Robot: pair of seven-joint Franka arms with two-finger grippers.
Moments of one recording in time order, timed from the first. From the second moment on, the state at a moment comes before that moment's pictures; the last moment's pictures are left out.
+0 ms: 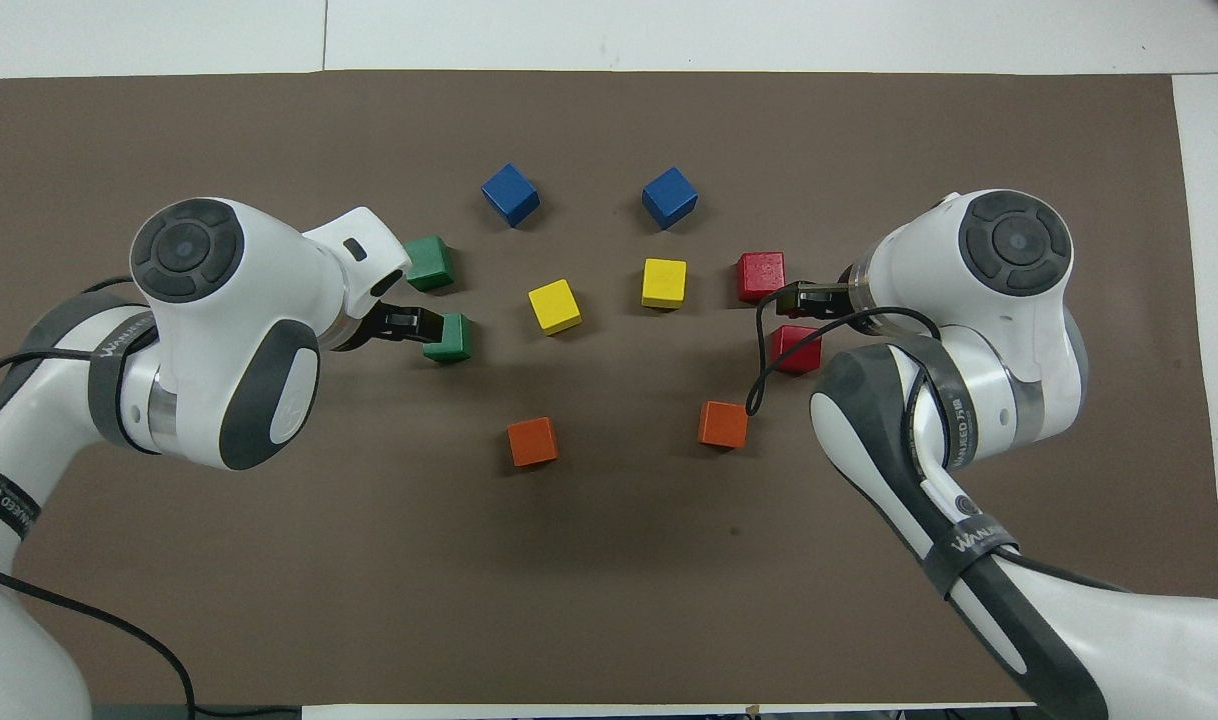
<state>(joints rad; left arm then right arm) -0.27 0.16 -0.09 -1.97 -0.02 2.18 -0.16 0.27 0.19 -0.02 -1.97 -0.01 2.24 0.36</state>
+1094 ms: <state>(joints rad) -0.34 0.31 -0.08 -1.97 -0.02 2.32 -0.26 0.30 0.21 -0.02 -2.08 -0.01 2.35 0.42</state>
